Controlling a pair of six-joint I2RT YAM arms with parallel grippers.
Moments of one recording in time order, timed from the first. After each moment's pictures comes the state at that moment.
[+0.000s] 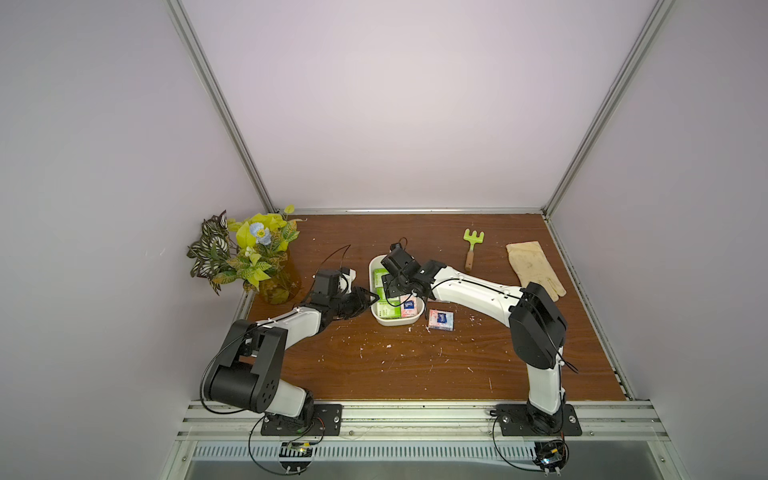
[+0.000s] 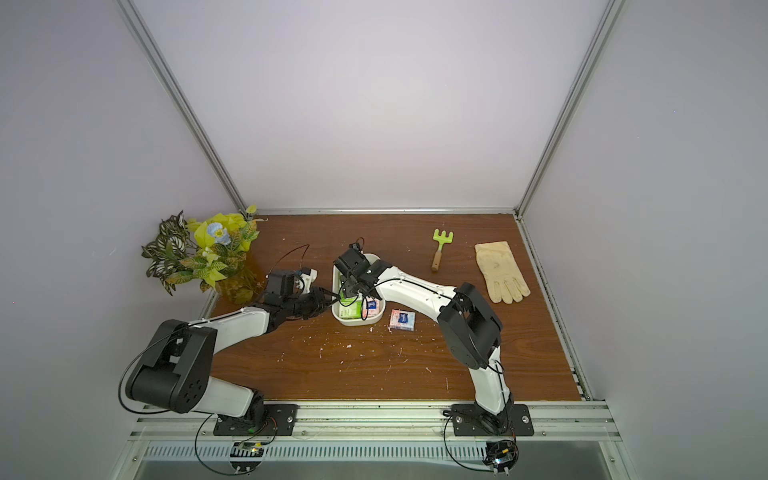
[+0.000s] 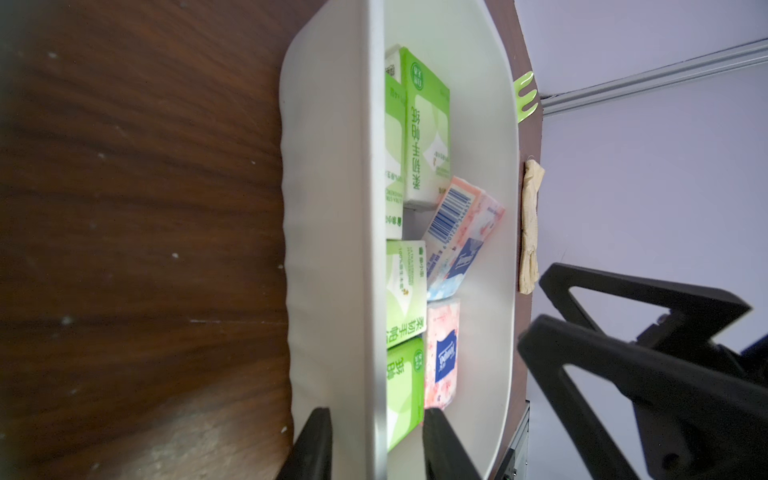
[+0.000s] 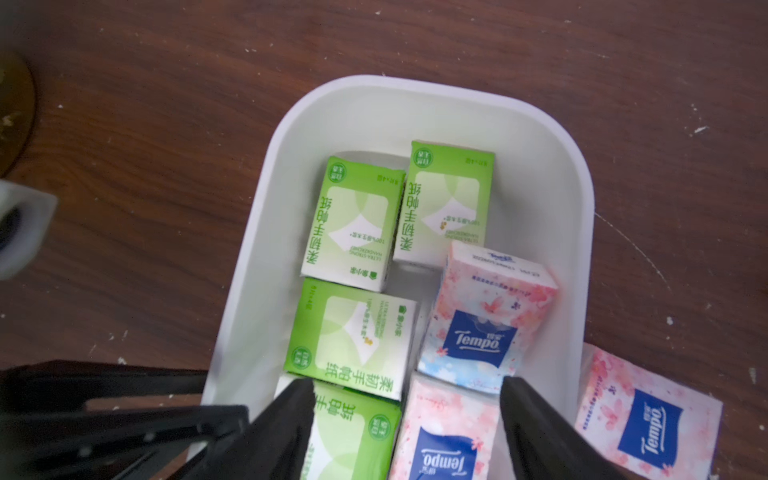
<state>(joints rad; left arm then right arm) -0.22 1.47 0.55 0.18 0.66 -0.76 0.91 1.97 1.58 -0.59 0.34 0.56</state>
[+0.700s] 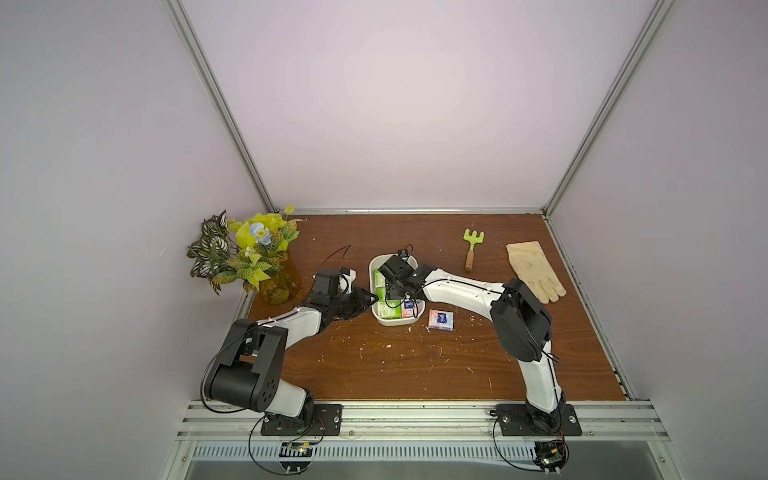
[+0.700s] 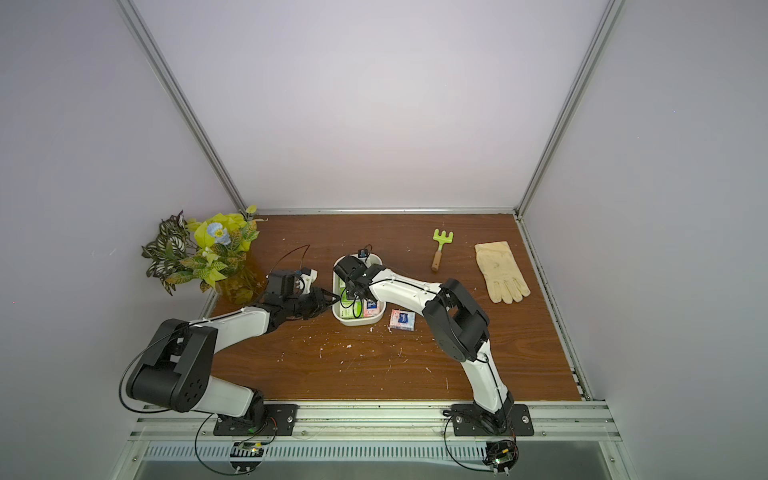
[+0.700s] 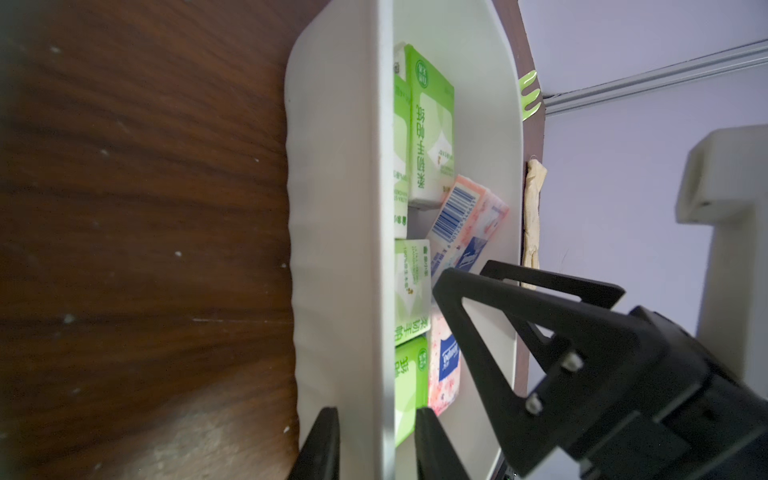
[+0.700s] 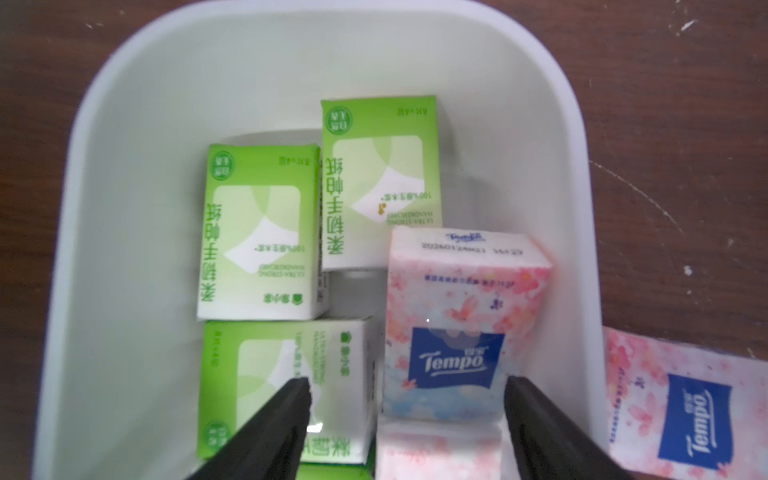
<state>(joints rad) -0.22 1.47 0.55 0.18 0.66 -0.76 0.91 2.09 1.60 -0.61 0.42 0.72</state>
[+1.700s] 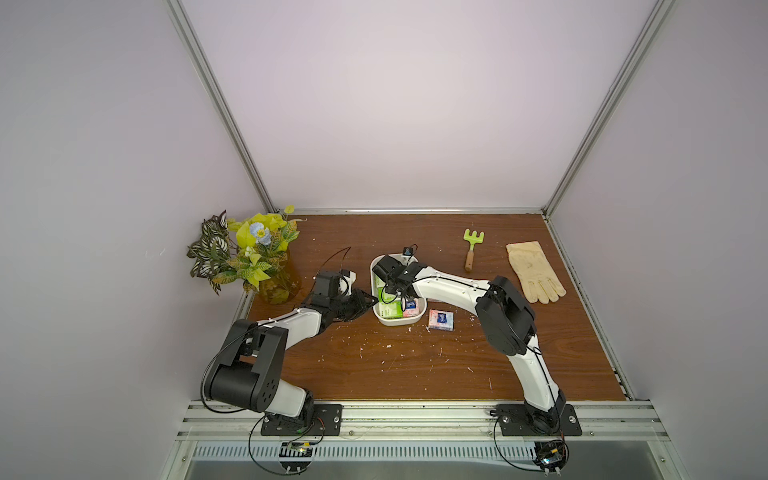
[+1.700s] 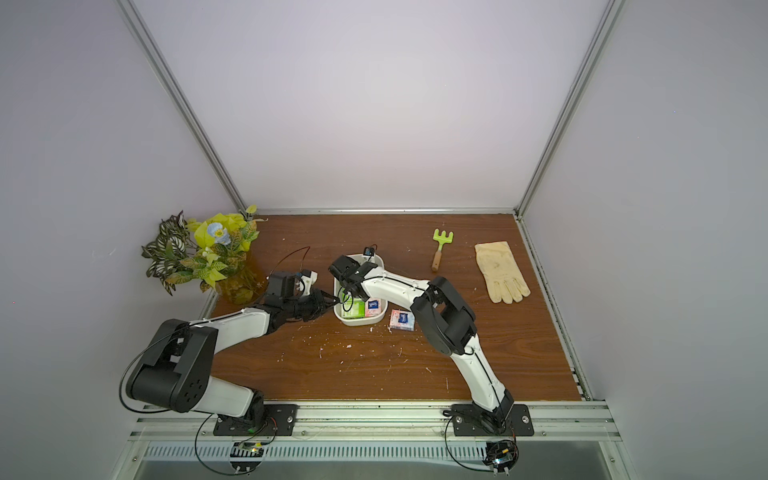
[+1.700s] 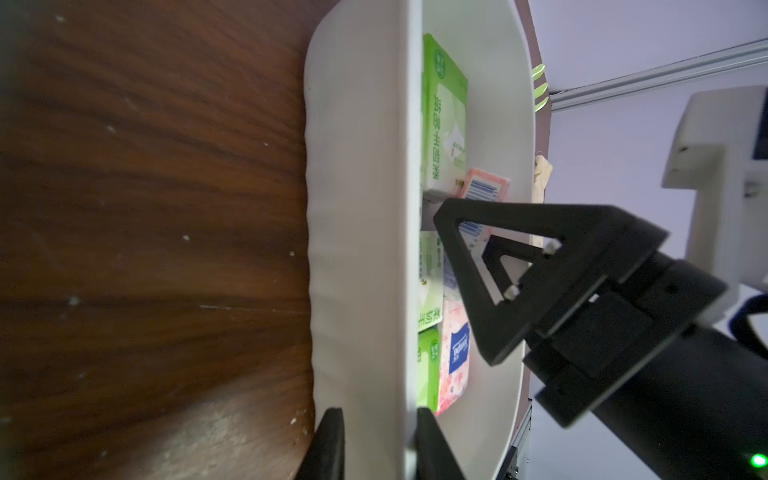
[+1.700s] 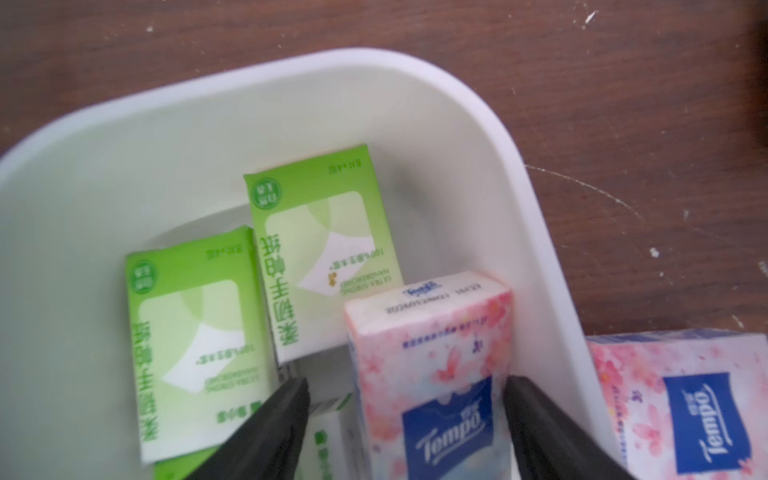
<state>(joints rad) -0.22 1.47 0.54 0.18 0.66 -0.76 0.91 2.20 1.72 -0.69 0.56 0.94</state>
